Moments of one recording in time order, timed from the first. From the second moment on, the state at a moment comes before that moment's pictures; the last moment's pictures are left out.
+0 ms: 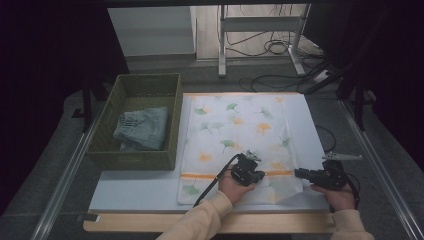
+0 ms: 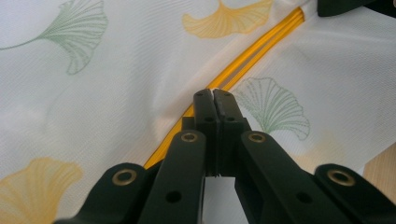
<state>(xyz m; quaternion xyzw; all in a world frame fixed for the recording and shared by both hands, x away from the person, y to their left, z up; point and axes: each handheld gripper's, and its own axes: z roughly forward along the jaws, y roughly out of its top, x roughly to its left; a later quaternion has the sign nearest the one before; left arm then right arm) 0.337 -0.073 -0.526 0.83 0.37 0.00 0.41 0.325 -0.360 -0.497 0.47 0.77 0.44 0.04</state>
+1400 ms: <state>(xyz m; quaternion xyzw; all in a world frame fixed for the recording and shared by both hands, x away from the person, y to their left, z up) 0.331 -0.035 -0.530 0.82 0.39 0.01 0.41 0.325 -0.362 -0.498 0.47 0.77 0.44 0.05</state>
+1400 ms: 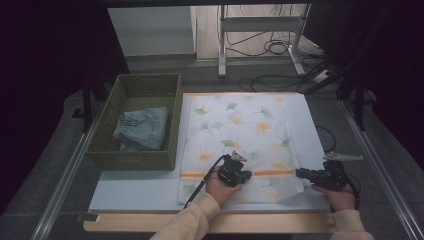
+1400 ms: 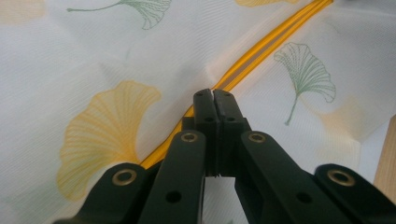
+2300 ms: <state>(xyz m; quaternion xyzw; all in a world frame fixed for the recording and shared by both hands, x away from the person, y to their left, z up) 0.330 -0.011 -0.529 0.82 0.41 0.02 0.40 0.324 -0.362 -0.498 0.47 0.77 0.44 0.05</state>
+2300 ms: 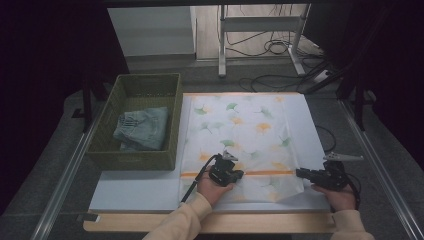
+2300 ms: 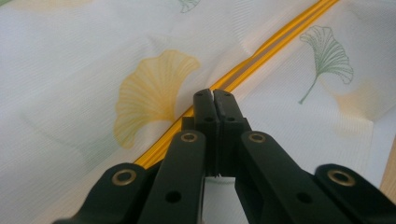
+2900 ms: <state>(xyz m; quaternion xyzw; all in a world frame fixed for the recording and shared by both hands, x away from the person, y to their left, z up) 0.328 0.013 -0.530 0.82 0.42 0.02 0.39 0.324 -0.363 -0.498 0.47 0.77 0.44 0.06</state>
